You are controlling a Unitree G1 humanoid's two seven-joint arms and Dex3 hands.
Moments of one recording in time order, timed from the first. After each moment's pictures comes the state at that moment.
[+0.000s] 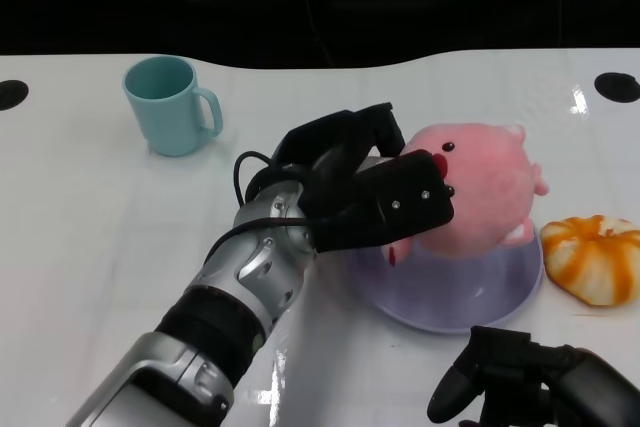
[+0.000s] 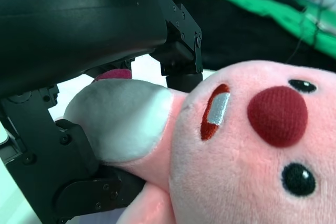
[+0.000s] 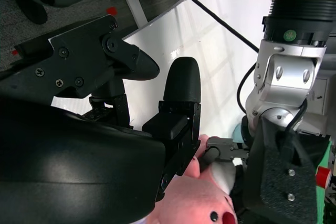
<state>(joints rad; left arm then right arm) -0.80 -0.09 -0.42 0.80 0.53 0.09 0.05 0.44 -0.32 0.16 -0.82 0.02 0.43 0.31</state>
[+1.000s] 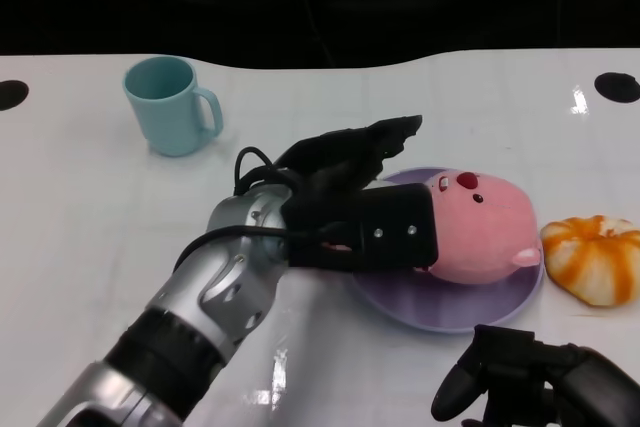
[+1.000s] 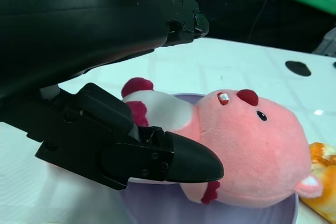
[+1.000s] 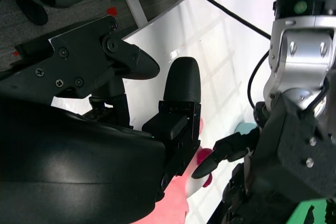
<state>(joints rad) -0.66 0.07 -0.50 0.39 0.55 0.12 -0.22 0.44 -0.32 0.15 -0.81 0.04 0.44 0.32</state>
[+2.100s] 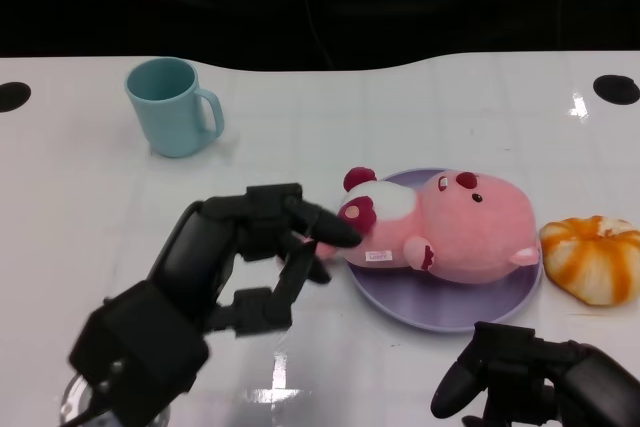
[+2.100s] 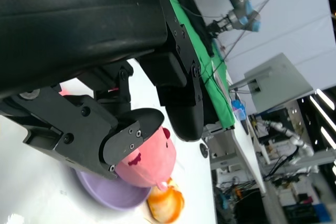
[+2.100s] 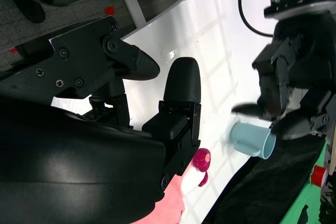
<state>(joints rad) 0.04 0.06 -0.15 -0.30 0.00 -0.02 -0.20 0.43 -0.32 0.15 -0.81 0.04 0.44 0.32</state>
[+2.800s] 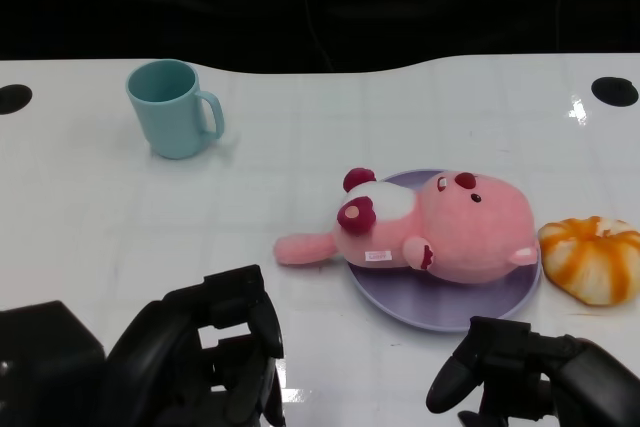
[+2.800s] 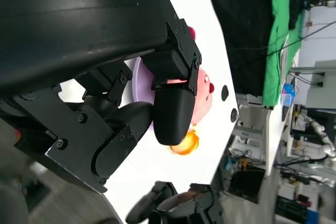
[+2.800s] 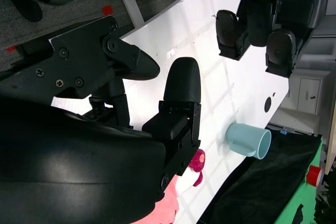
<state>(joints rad) 0.29 0.12 -0.06 -0.70 -0.36 0.56 -0.23 0.41 -0.32 0.15 -0.83 0.04 0.47 0.32</state>
